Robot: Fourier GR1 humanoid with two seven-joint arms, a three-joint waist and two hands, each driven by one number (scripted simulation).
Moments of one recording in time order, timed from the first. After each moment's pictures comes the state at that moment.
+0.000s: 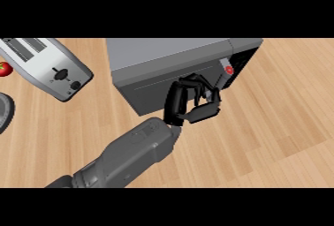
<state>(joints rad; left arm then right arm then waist) -0.89 0.00 -0.85 -0.84 1.01 0.64 -0.72 -0.15 -0.56 -0.24 -1.87 -0.93 0.63 0.06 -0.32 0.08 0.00</state>
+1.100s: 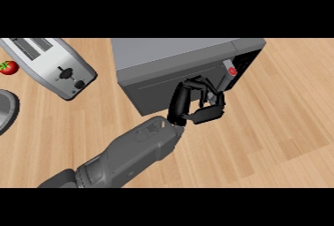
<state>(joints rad) -0.95 0.00 -0.95 -0.77 1.03 0.68 -0.69 -0.17 -0.62 -0.24 -1.90 -1.07 0.68 0.09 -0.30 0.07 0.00</state>
